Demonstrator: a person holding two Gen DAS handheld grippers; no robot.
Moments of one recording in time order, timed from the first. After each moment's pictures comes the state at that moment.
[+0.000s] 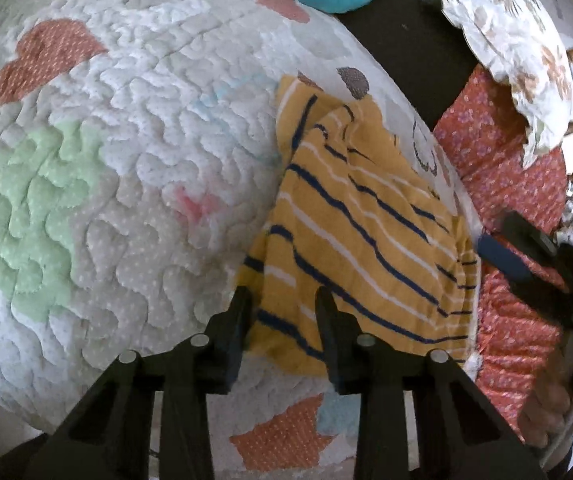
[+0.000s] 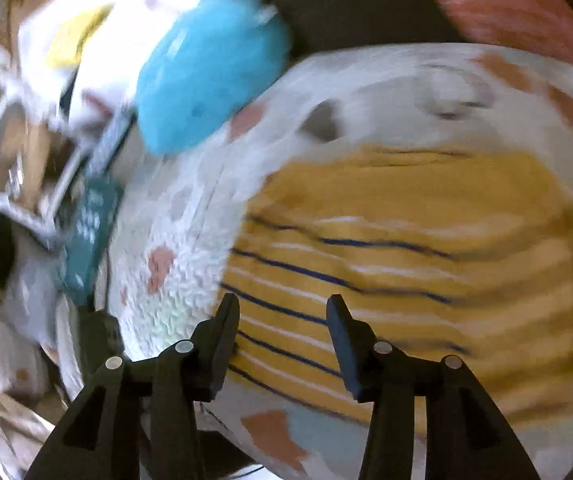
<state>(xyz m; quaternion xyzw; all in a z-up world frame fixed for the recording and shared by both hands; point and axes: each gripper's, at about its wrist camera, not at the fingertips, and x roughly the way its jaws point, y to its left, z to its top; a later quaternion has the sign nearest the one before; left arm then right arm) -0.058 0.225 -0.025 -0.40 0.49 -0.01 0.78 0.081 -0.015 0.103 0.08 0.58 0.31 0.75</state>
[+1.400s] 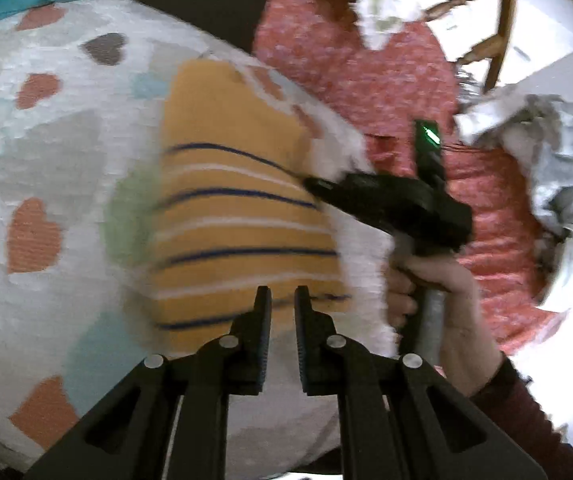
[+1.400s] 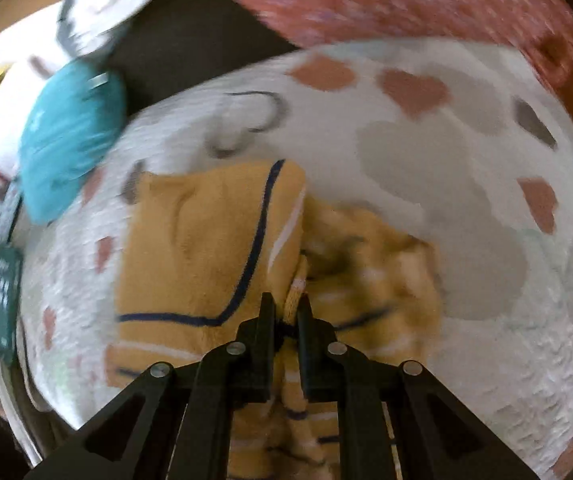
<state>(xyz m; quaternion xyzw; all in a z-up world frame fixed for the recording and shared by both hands) -0.016 0.027 0.044 -0.30 0.47 -0.22 0.80 0.150 -0.210 0.049 0.10 0.57 0.13 0.81</state>
